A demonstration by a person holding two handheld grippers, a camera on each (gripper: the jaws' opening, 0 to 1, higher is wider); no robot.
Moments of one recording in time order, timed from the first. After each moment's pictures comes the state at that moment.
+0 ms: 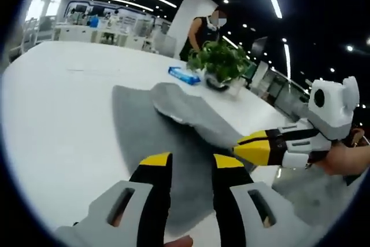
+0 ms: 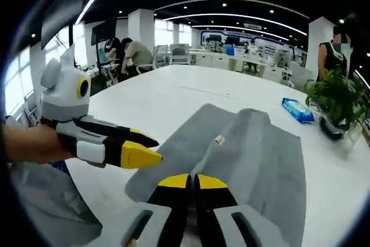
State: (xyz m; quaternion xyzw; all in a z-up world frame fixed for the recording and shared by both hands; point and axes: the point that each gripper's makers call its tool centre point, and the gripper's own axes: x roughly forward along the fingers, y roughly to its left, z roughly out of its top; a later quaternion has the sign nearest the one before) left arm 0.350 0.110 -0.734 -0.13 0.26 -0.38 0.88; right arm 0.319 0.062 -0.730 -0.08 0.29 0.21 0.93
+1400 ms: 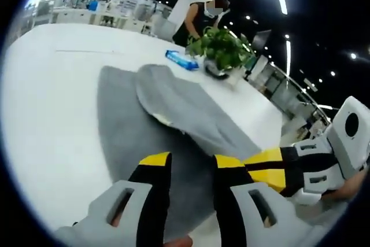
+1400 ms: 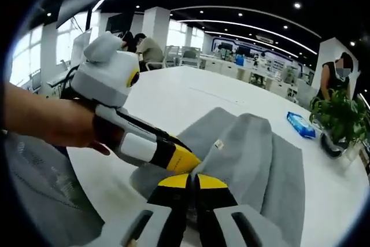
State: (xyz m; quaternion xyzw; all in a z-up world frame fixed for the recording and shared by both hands) left arm 0.355 0.084 -0.751 -0.15 0.31 -0.38 0.86; right arm 0.307 0.070 -0.736 -0.13 0.27 0.23 0.93
